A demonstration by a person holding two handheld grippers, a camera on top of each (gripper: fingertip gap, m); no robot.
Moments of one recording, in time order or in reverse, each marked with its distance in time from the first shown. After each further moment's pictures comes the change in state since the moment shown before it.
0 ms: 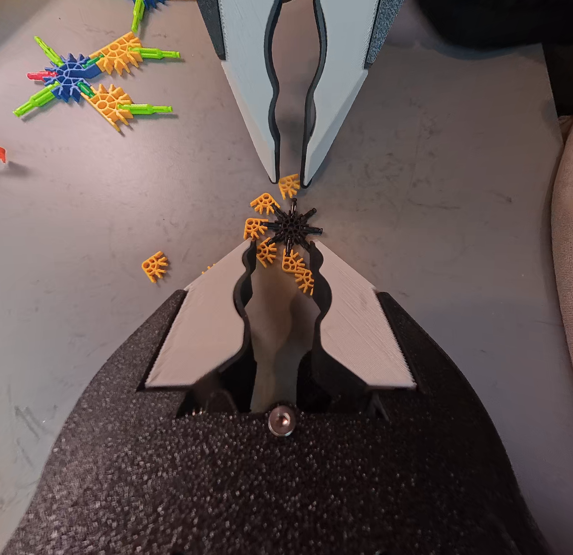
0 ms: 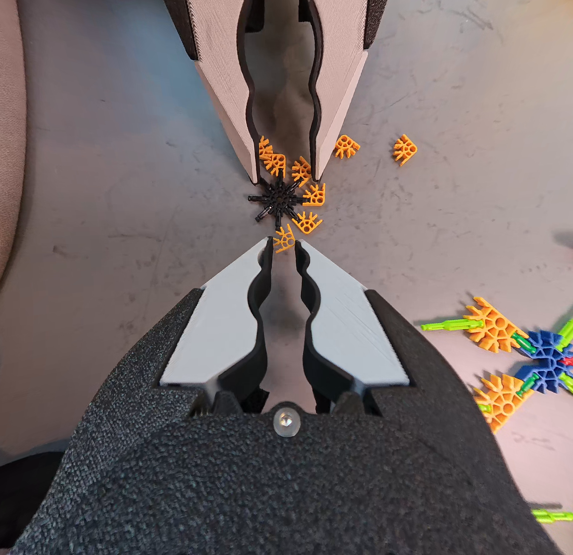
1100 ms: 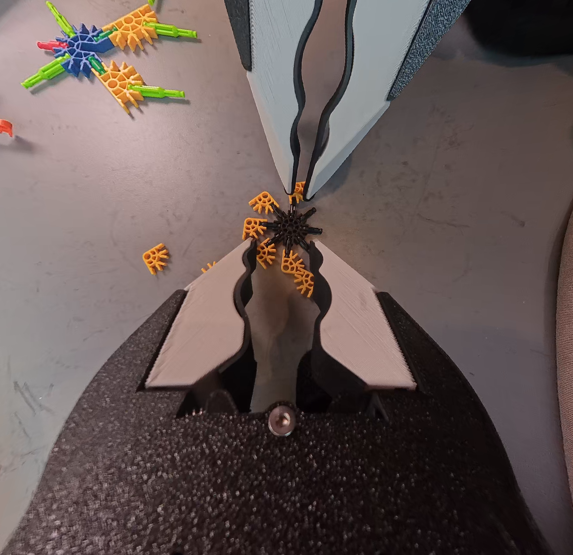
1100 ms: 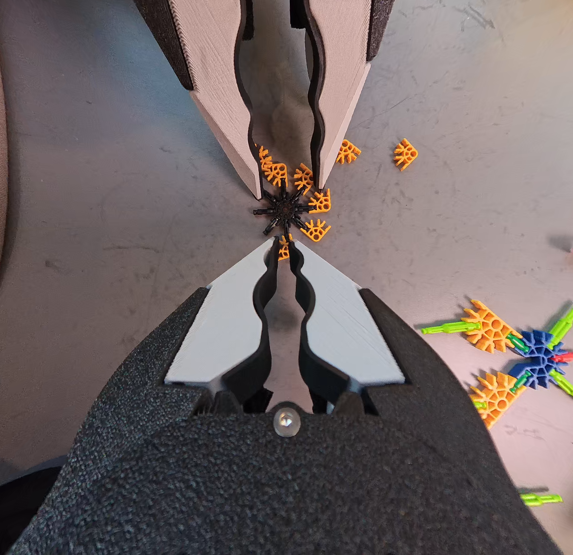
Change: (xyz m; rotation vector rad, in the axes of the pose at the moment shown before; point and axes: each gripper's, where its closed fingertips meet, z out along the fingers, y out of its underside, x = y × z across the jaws) left arm -0.002 -0.001 0.002 -0.060 -0.064 -0.072; right arm -0.001 -0.004 0.004 -0.047 0.042 0.002
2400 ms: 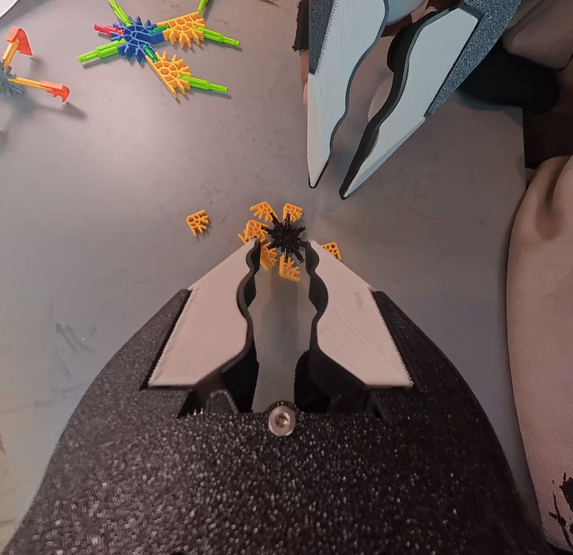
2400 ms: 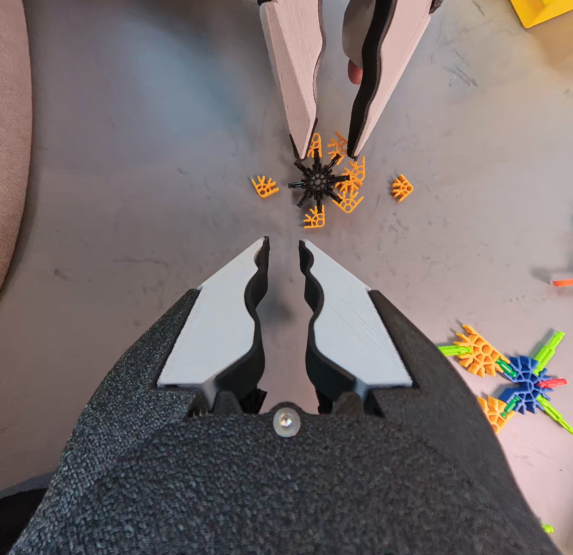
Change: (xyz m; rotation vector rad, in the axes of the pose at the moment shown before) left arm -0.020 0.006 -0.036 0.047 0.075 -0.119; right arm -0.005 -0.016 -0.002 0.081 0.006 -0.056
